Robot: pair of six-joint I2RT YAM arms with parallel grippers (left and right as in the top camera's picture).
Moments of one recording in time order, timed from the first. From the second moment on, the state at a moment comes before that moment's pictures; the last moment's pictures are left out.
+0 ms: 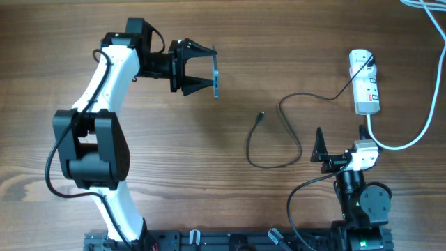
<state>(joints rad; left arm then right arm) -0.07 2.04 1.64 -1.12 1.52 -0.67 0.06 0.02 0.01 0.00 0.01 -0.01</state>
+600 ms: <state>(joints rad) -0.10 2.04 1.64 -1.16 1.52 -0.68 0.06 0.03 0.07 0.22 -0.52 0.64</state>
